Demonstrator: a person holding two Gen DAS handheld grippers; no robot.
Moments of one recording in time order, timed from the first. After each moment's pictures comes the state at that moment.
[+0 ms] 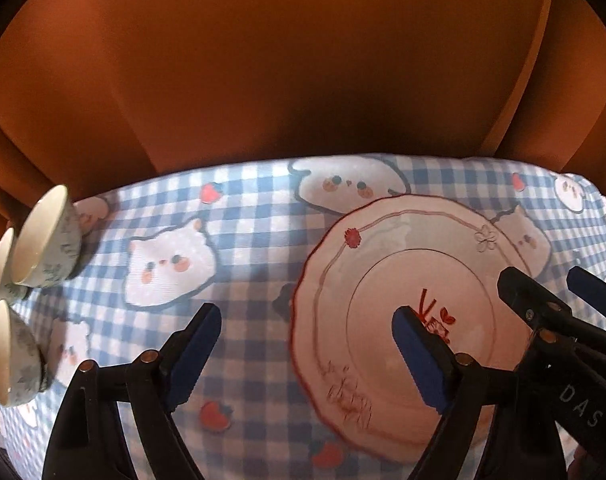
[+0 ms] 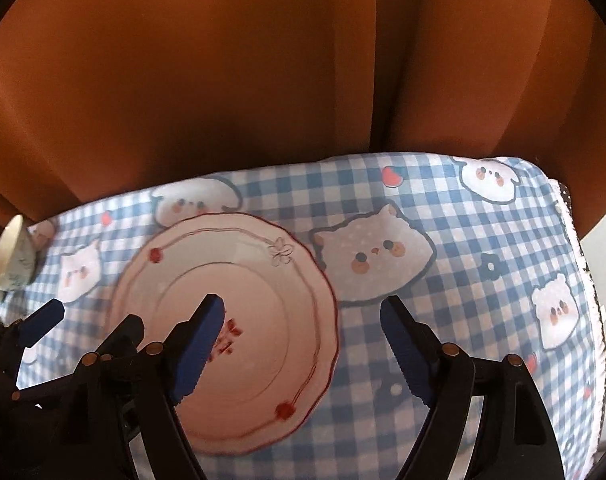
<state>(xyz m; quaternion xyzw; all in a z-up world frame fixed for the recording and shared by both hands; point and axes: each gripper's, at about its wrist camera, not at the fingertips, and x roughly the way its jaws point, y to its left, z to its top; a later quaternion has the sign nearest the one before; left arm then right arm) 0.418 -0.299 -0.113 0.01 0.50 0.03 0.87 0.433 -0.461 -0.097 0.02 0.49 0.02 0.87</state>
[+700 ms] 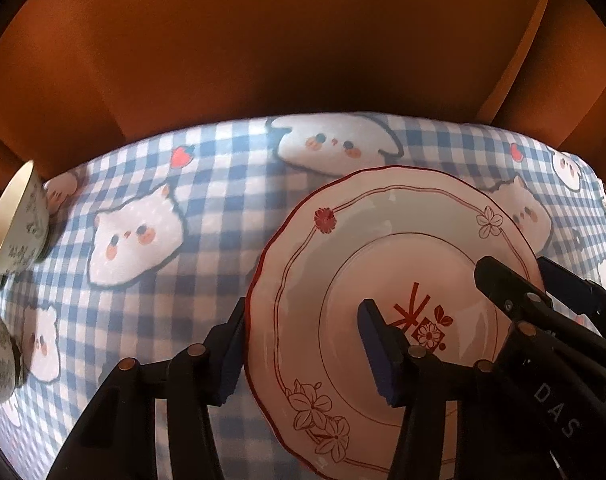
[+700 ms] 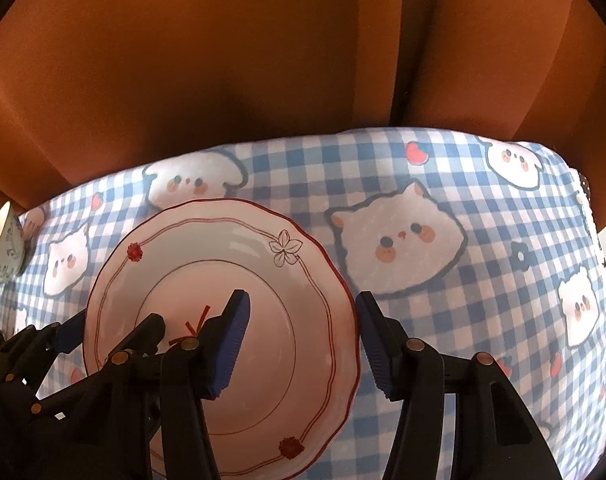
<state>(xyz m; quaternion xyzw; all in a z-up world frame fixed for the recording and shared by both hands) 0.410 -0.293 -0.138 0.00 0.54 0.00 0.84 0.442 -0.444 -0.119 0.02 0.51 0.03 0.86</state>
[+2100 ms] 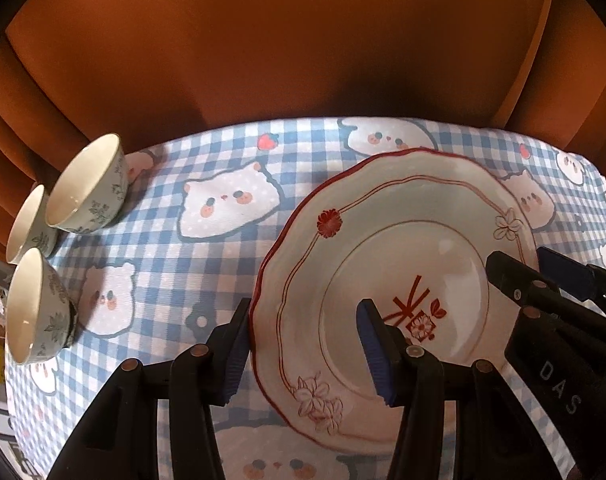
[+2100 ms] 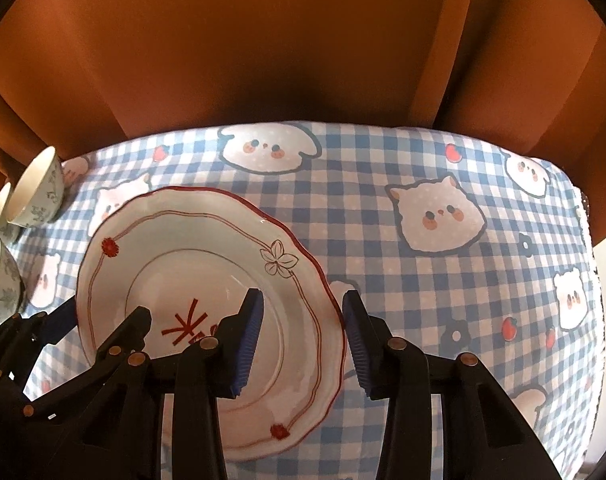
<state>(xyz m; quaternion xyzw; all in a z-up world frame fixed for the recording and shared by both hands) 0.355 -0.259 -0.095 0.01 0.53 0.05 0.85 0.392 -0.395 -0.095 -0.02 0.53 0.07 0.85</state>
